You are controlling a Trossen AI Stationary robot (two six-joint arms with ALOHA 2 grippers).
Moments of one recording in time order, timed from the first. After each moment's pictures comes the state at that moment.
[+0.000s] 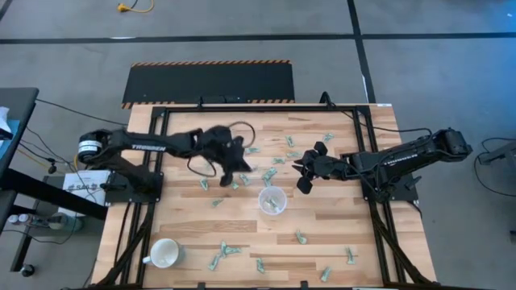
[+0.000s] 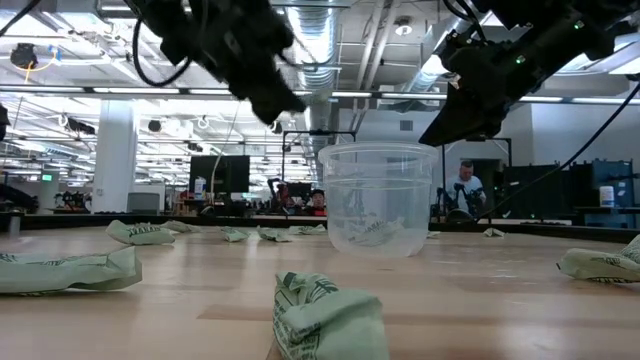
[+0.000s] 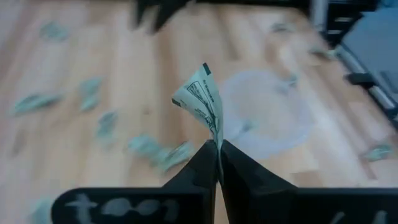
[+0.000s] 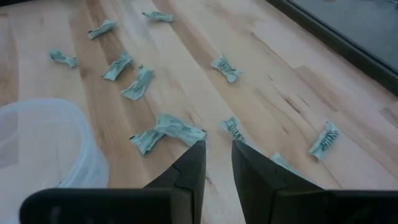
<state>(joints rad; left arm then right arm) 0.20 1.44 0.88 -0.03 0.41 0.12 0.10 1.20 0.58 -0.07 0.42 0.31</state>
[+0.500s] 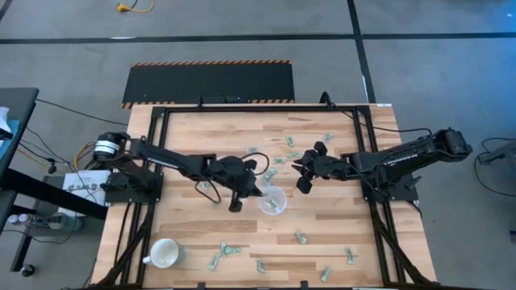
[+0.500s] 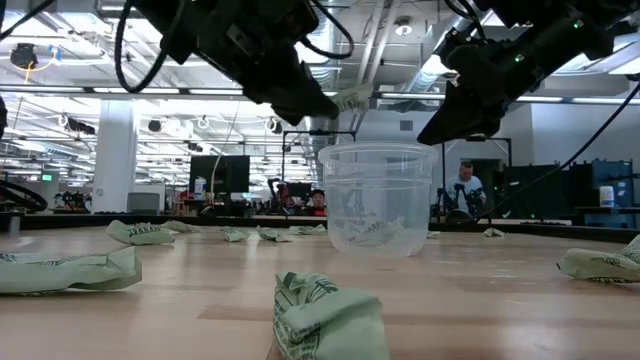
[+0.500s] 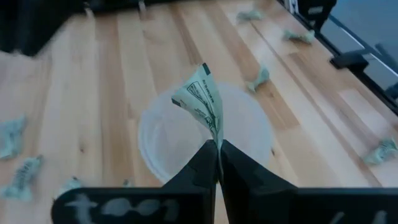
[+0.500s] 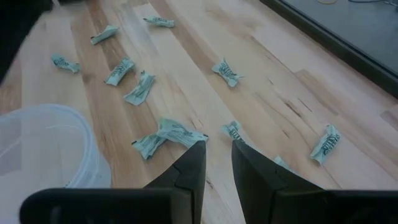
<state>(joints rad) -0.04 1.62 0.92 0.16 0.22 0.12 0.10 1.20 0.58 -0.05 0.43 0.31</state>
